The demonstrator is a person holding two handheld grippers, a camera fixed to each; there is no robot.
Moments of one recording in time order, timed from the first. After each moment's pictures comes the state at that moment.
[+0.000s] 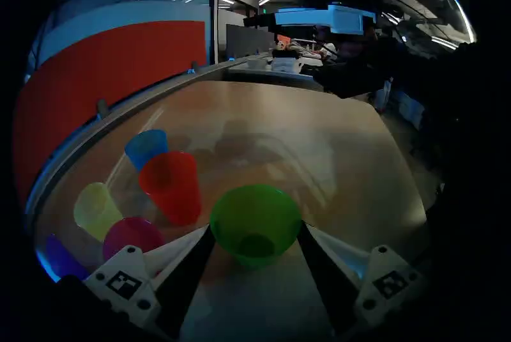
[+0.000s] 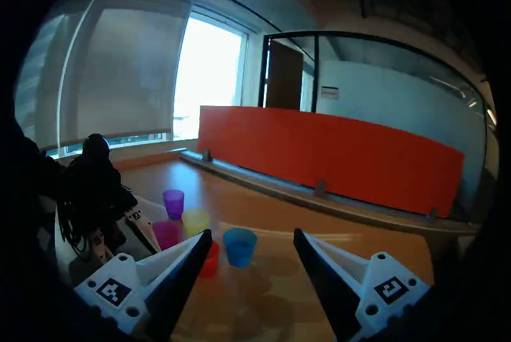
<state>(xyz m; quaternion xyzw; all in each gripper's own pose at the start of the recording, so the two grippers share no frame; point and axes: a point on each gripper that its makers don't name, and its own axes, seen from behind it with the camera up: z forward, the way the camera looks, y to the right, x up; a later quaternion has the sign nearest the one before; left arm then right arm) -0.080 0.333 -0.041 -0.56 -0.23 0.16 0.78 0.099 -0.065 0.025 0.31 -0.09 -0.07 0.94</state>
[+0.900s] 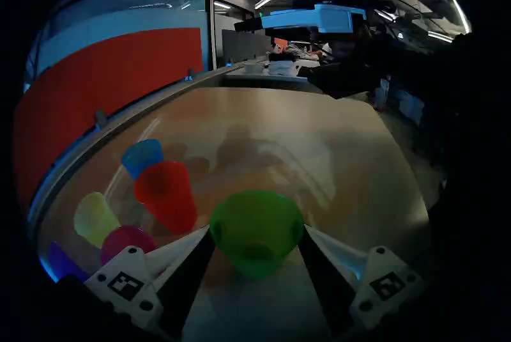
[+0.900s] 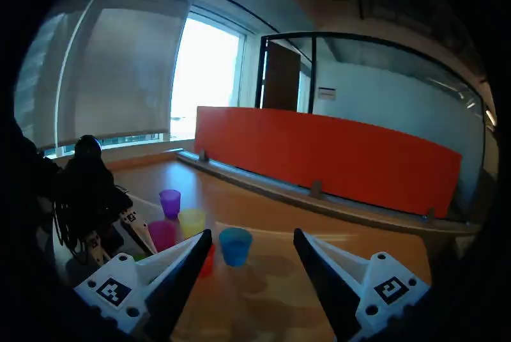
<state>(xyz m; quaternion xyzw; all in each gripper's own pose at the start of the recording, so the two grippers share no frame) -0.073 0.339 -0.047 -0.56 -0.20 0.17 0.78 0.099 -0.058 0.025 0.30 -0.09 -0.08 0.95</state>
